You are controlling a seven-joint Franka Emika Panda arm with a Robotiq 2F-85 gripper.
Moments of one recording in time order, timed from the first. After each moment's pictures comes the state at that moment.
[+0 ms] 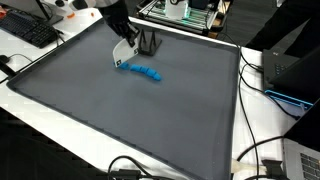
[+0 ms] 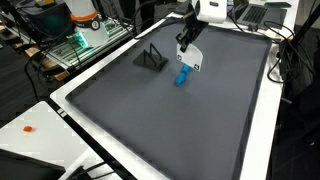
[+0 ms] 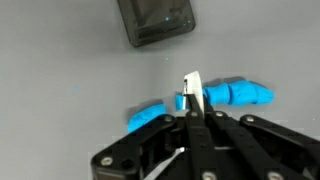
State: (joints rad) arm 0.04 0.41 0.00 -1.80 0.04 1.94 0.17
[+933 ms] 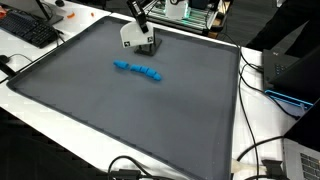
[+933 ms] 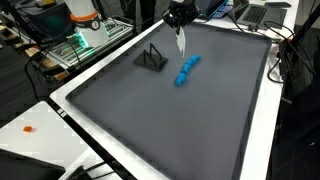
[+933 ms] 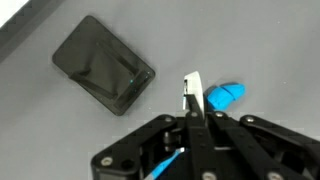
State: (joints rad) arm 0.03 0.17 -0.01 -2.06 0.26 2.03 0.59
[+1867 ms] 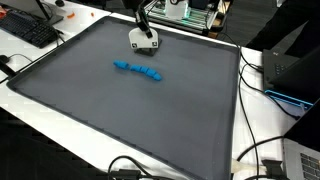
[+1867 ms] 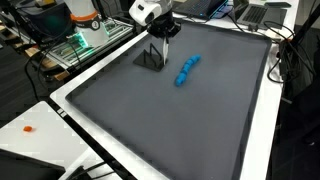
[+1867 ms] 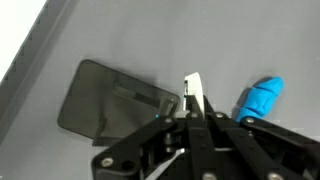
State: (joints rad) arm 0.00 0.09 -0.03 -2.35 0.49 2.26 0.65
